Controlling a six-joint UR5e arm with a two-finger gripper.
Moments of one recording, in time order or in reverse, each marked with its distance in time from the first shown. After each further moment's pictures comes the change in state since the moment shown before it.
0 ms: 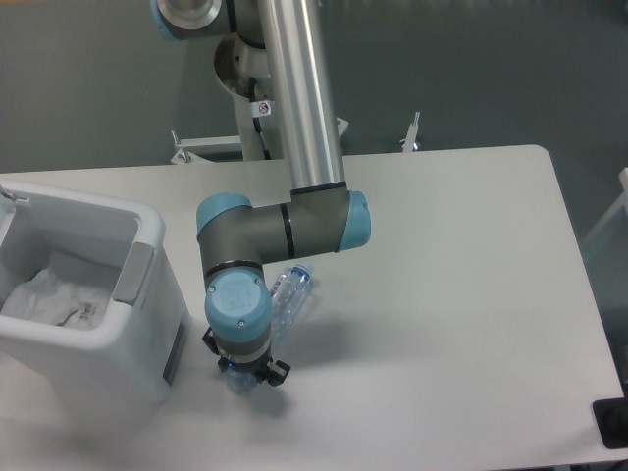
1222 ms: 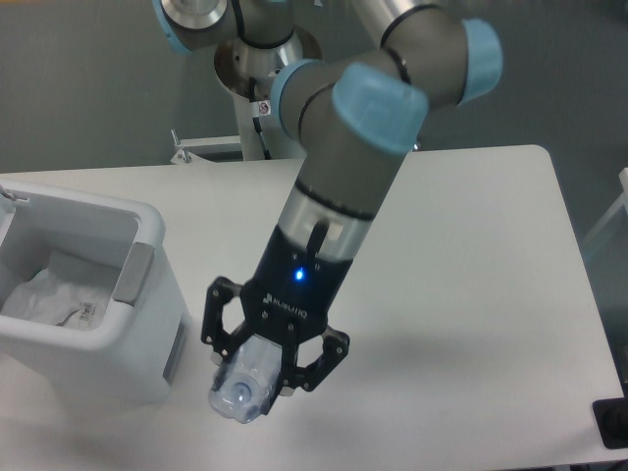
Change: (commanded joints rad) arm 0.213 0.186 0.387 0.110 -0.793 -0.225
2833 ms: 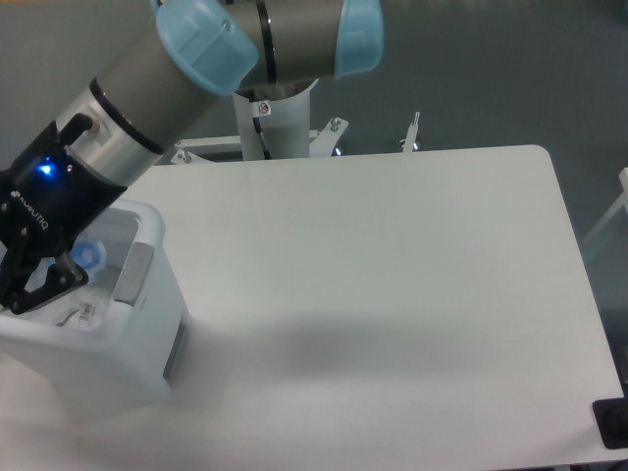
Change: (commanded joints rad) arm -0.236 0.091 -0.205 0.025 -0.120 0.080
